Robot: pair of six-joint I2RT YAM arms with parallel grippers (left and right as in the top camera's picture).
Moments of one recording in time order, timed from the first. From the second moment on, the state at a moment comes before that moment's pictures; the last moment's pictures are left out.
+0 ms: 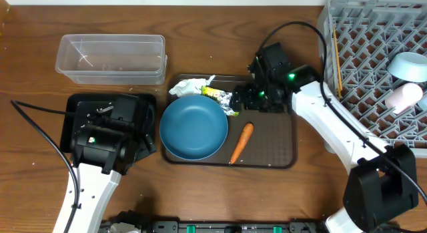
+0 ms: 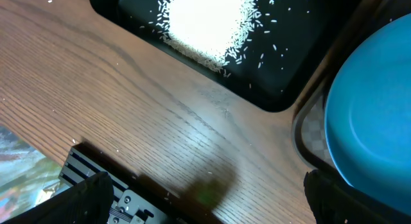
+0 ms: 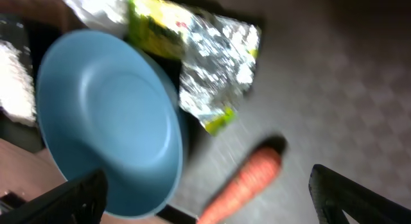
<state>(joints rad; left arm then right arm) -0.22 1.10 1.10 -1.41 -0.35 -0.70 0.46 1.75 1.36 -0.80 -0.30 0.44</state>
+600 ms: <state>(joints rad) -0.22 1.10 1.10 -1.41 -0.35 -0.70 0.48 1.89 1.36 -0.61 -0.23 0.56</state>
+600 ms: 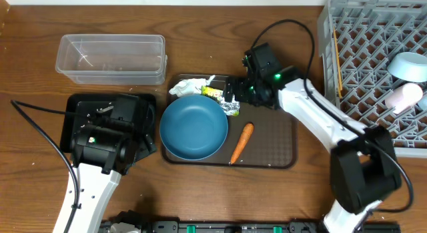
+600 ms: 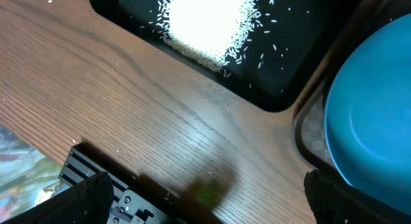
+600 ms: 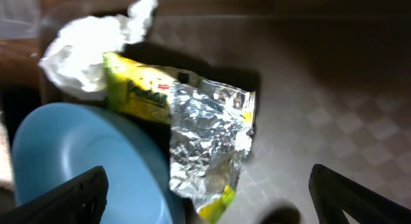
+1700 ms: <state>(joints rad) -0.22 1.10 1.10 -1.41 -0.35 -0.70 0.45 1.44 1.36 -1.14 0.09 0.70</state>
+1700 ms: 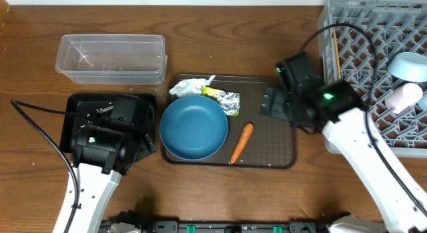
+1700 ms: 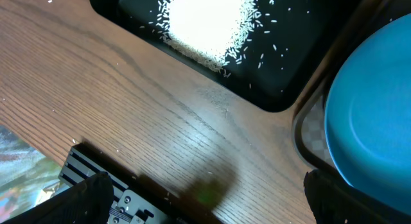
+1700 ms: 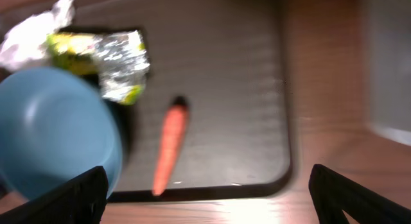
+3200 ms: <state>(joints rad) -0.22 1.10 1.10 -1.34 -0.31 -0.74 0.17 1.38 1.35 -1.27 0.35 0.75</state>
